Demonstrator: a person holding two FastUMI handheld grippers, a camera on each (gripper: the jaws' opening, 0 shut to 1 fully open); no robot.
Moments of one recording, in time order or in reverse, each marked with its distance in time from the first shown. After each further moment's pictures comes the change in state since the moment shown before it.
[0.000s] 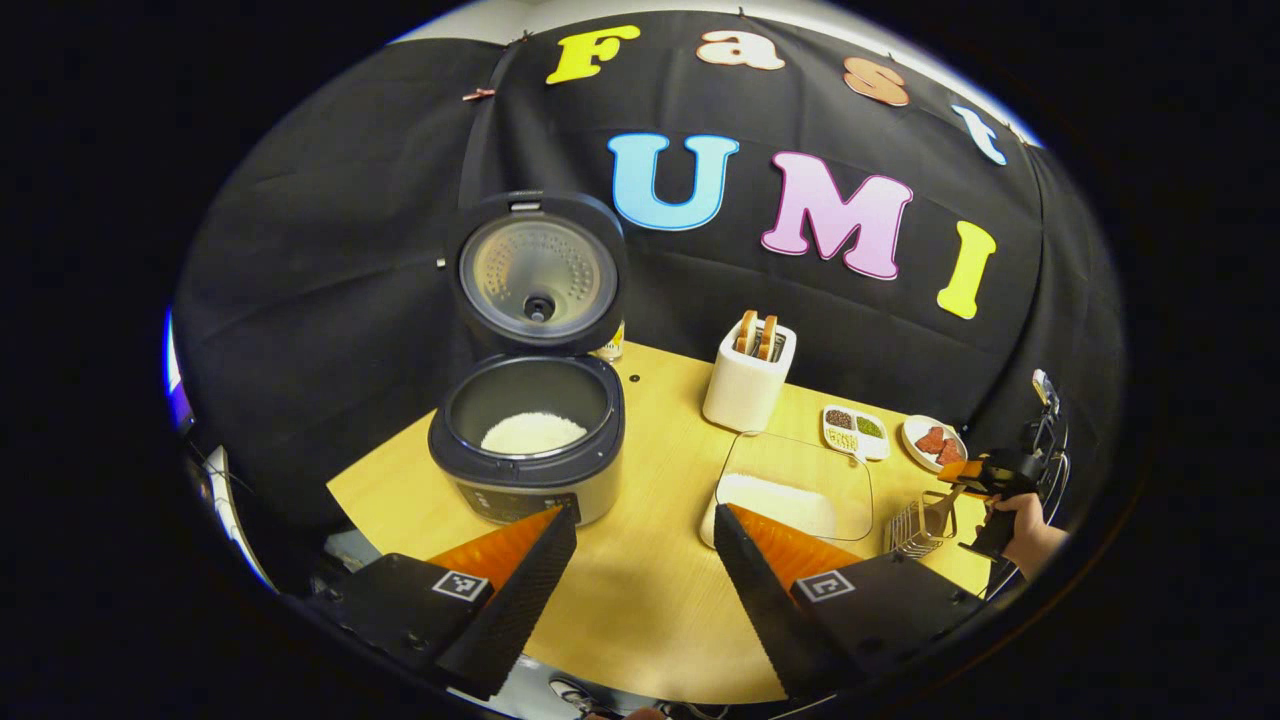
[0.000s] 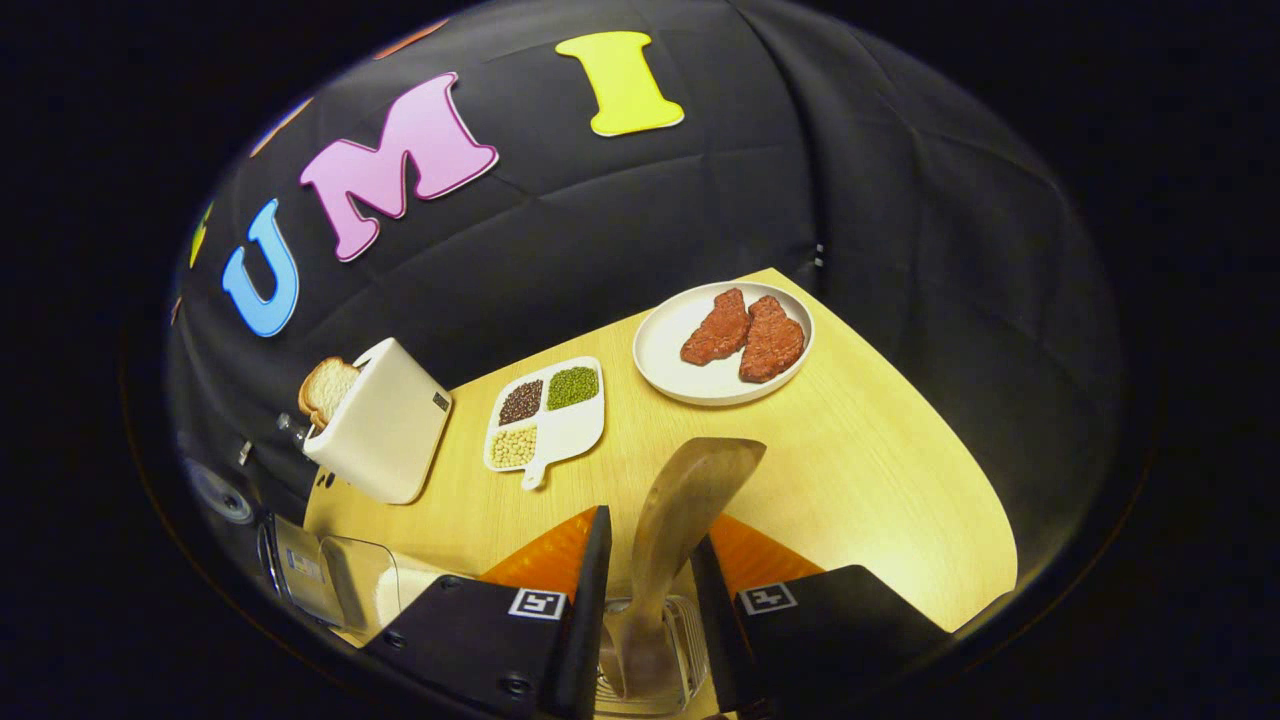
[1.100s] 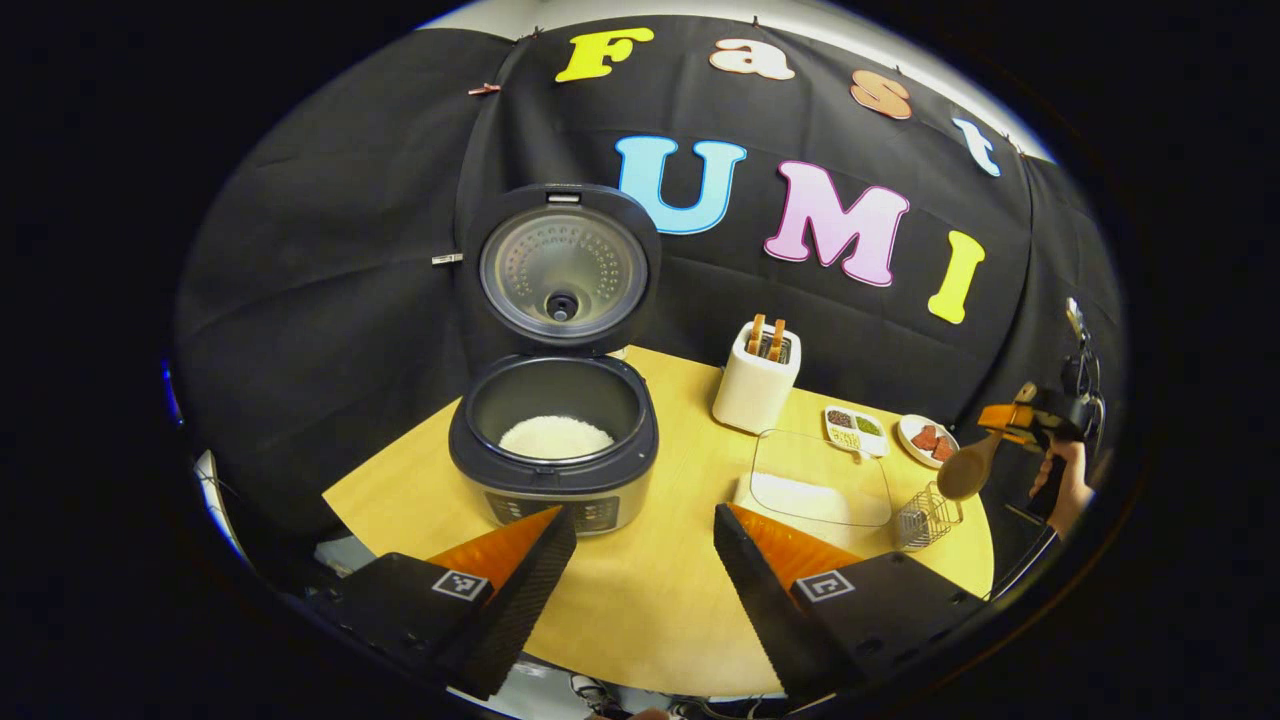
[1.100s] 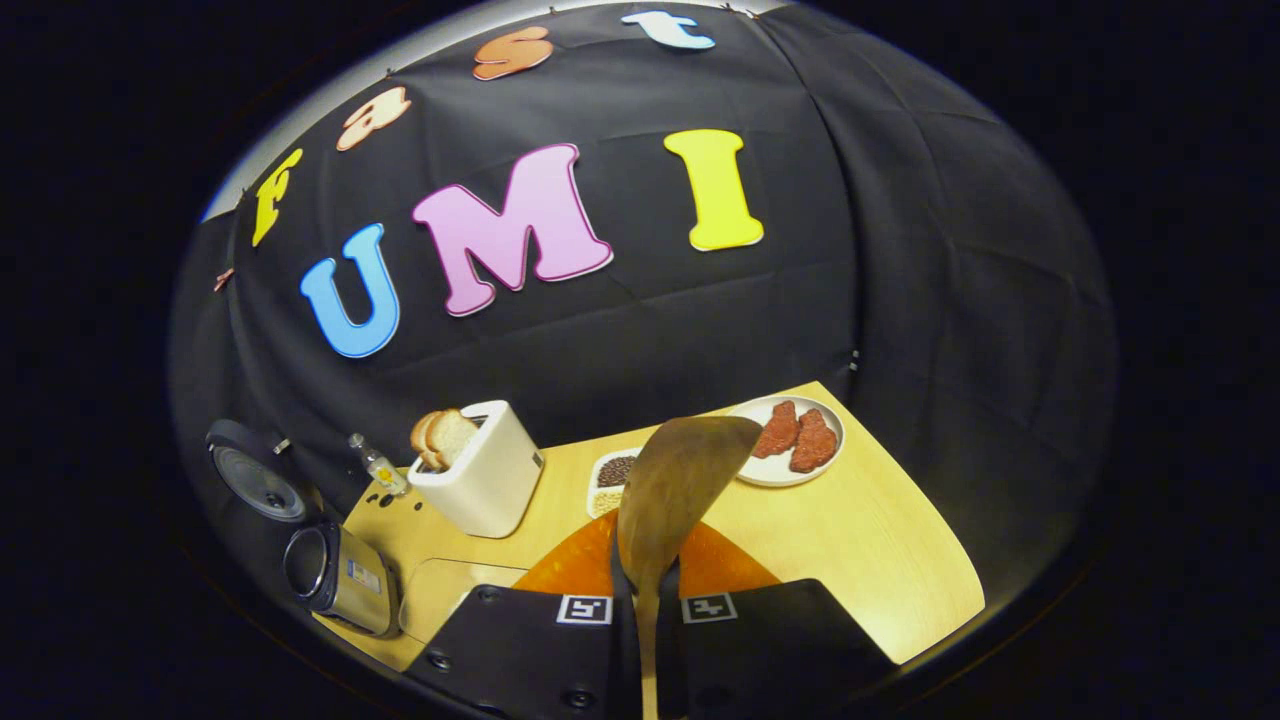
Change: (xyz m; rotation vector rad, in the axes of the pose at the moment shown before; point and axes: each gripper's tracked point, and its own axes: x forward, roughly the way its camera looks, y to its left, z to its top) left arm 0.007 0.066 0.010 0.034 -0.046 -0.082; right arm -0.127 0.121 0.055 -0.172 -0.290 0.090
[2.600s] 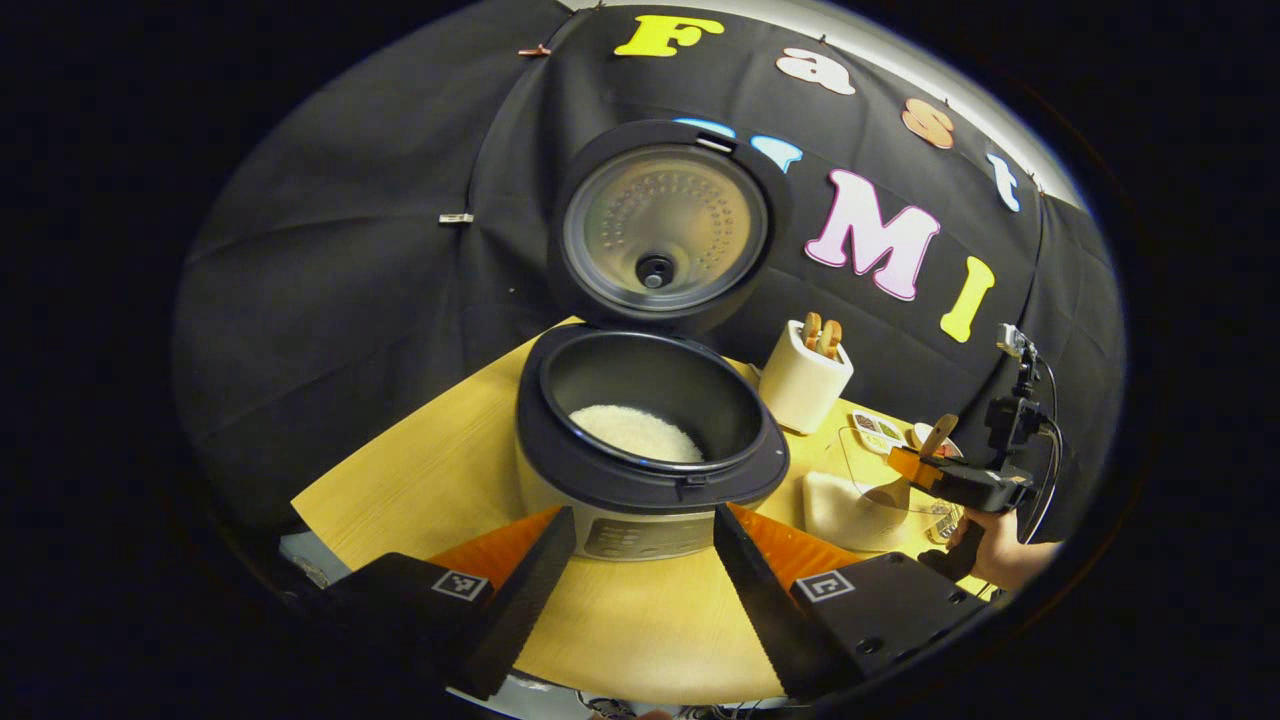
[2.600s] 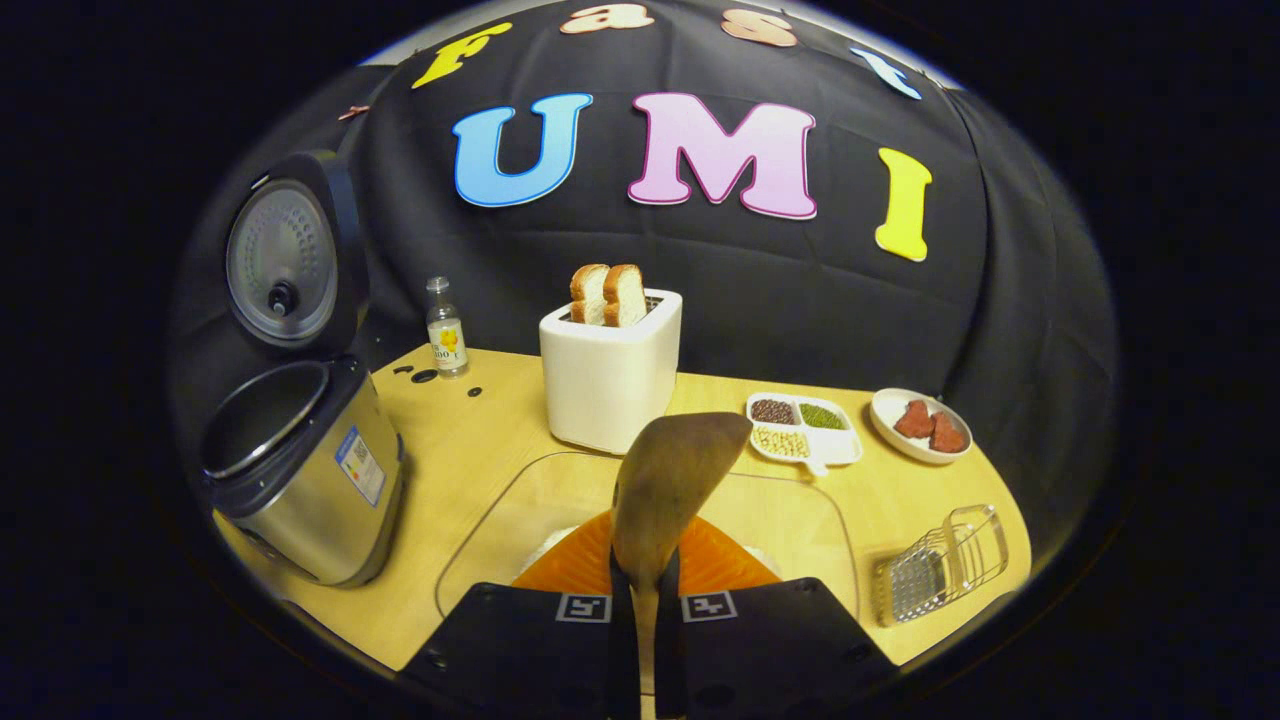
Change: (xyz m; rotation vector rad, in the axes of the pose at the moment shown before) left arm 0.063 0.129 -0.031 -0.106 0.028 -0.074; right arm 0.041 0.191 -0.191 -0.323 0.059 0.084
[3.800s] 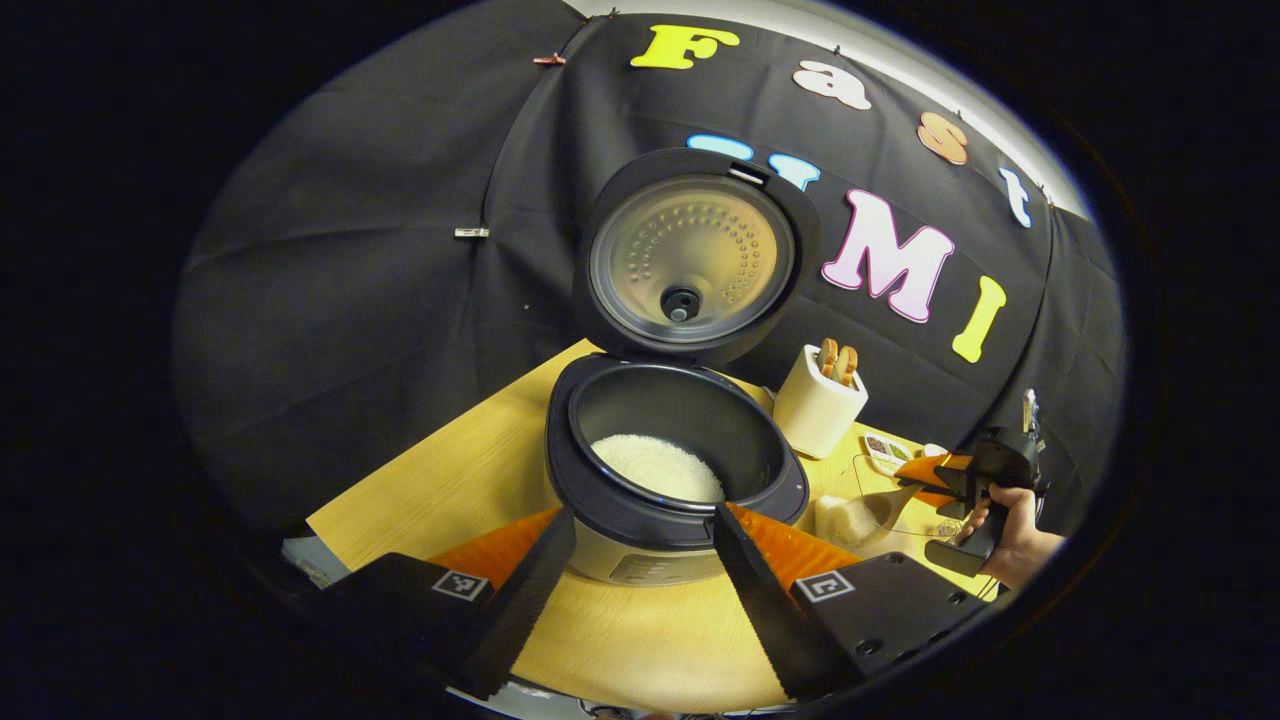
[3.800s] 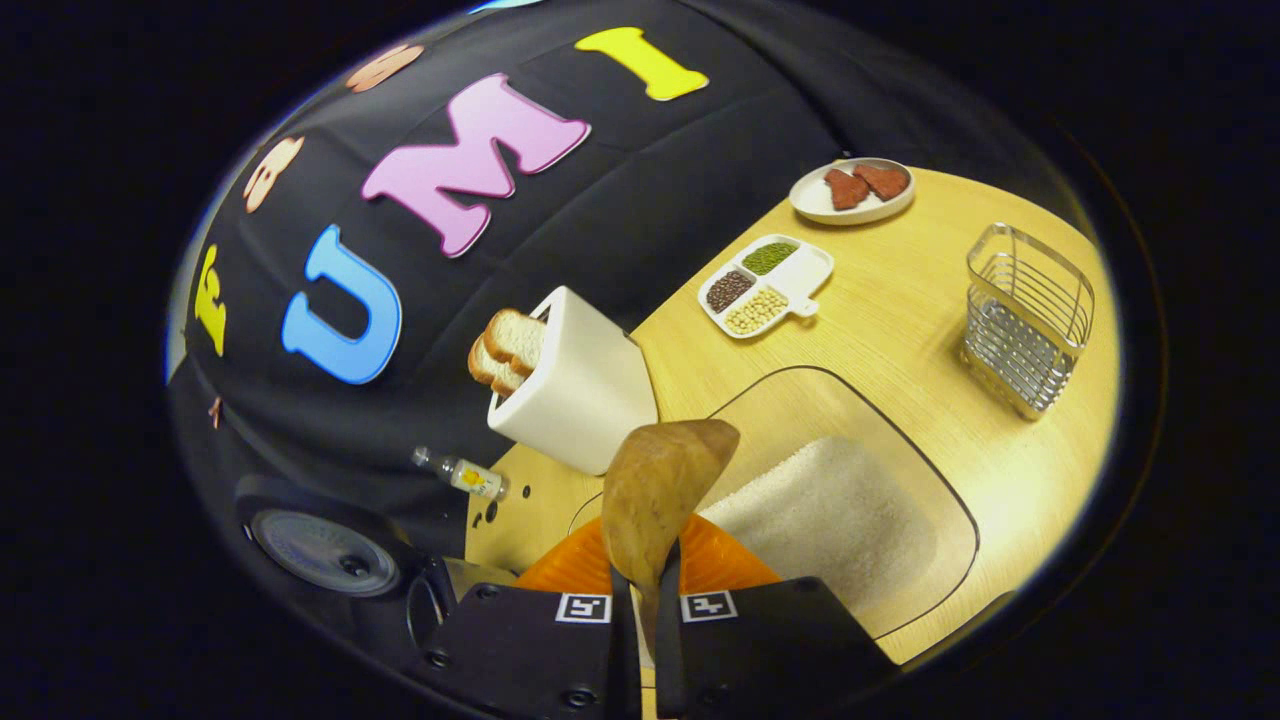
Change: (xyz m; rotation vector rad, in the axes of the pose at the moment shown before) left arm -0.001 0.004 0.031 0.001 -0.055 0.000; right arm 0.006 -0.028 0.005 0.908 0.129 -0.012
